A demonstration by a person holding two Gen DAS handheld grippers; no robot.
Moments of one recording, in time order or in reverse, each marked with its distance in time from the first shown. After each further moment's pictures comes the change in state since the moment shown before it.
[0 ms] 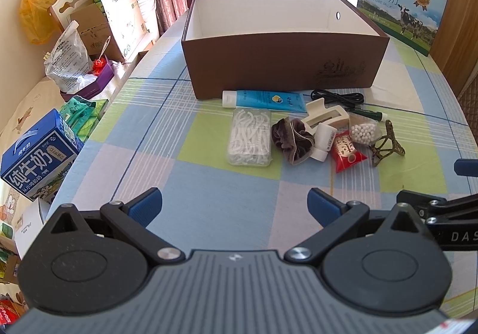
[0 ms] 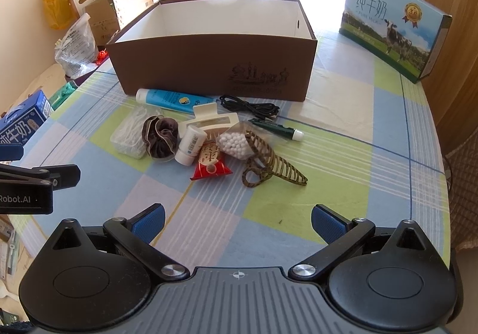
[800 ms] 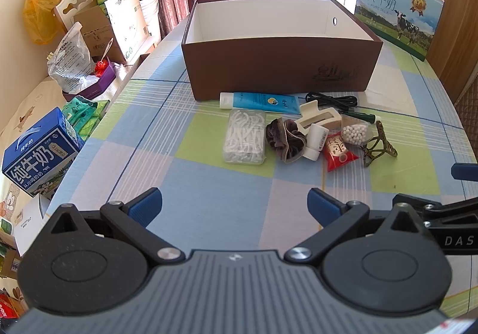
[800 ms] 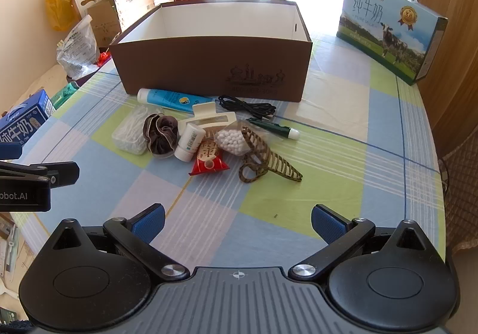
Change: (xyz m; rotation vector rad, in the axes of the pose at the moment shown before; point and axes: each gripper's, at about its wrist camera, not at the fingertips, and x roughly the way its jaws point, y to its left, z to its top) left arm -0.013 -0.008 -0.010 -0.023 -0.019 0.000; right arm -0.012 -0.002 -0.011 -0.004 -0.021 -0.006
